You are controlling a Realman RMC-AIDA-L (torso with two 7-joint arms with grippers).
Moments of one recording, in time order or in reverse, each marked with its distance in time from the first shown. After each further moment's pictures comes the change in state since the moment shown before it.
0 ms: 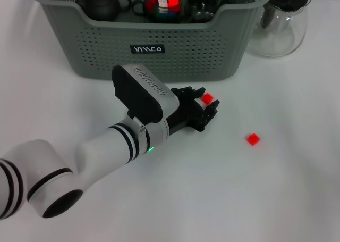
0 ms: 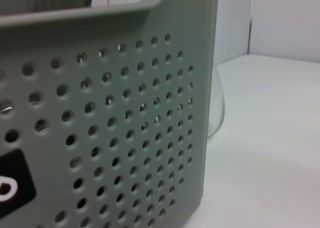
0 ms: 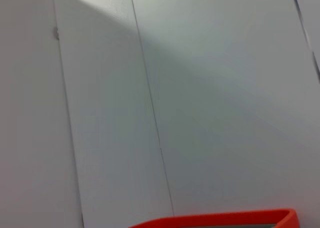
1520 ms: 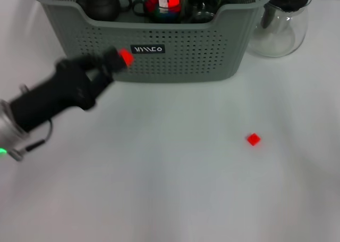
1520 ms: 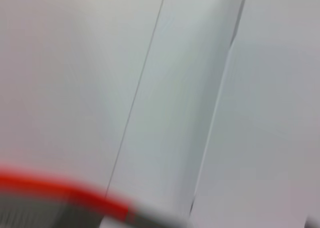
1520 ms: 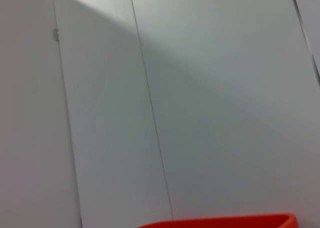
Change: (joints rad) left arm 0.269 0.069 0.063 0.639 0.239 1.156 -0.844; right arm 0.012 0.001 0.015 0.000 -0.005 0.000 -0.001
